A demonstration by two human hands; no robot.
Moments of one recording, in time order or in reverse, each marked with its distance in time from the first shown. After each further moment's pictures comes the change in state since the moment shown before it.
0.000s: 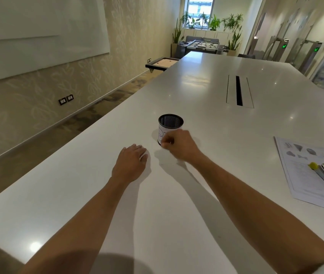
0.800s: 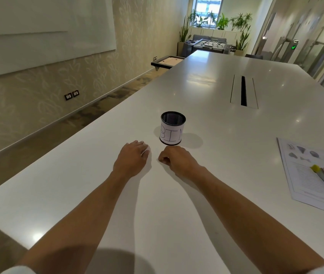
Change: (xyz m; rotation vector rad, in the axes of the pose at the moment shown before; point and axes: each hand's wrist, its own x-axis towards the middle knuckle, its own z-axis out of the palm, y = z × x) left_hand -0.002 -0.003 0.002 0.012 -0.013 -0.012; right_hand -0.035 0.015 0.026 -0.324 -0.276 -0.167
